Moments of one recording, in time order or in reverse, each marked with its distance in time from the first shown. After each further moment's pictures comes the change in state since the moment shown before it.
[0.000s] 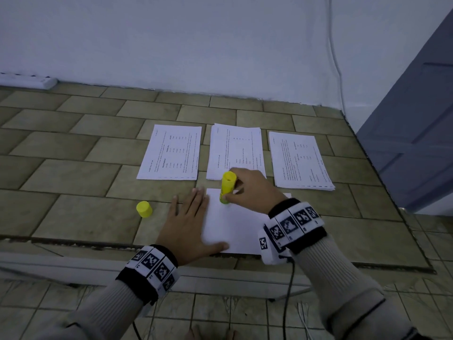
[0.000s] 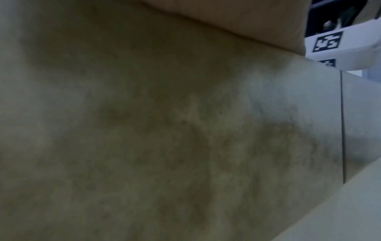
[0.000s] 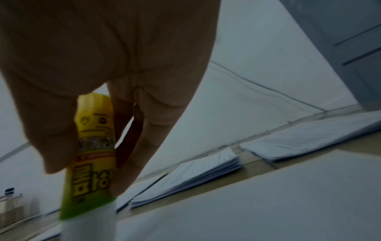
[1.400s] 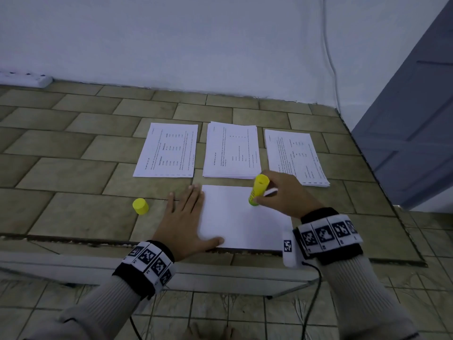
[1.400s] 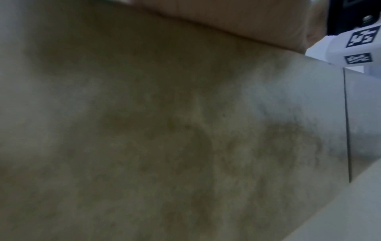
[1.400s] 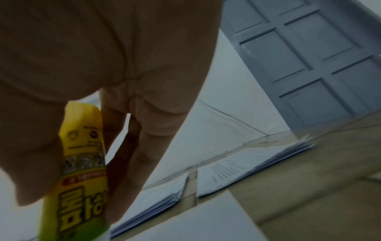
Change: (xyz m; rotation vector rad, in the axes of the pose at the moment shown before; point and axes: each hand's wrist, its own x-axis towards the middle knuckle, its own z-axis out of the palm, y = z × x) left_hand 0.000 0.002 -0.002 0.002 -0.048 -0.014; right_hand -0.047 0.039 -0.039 0.025 0.082 -0.018
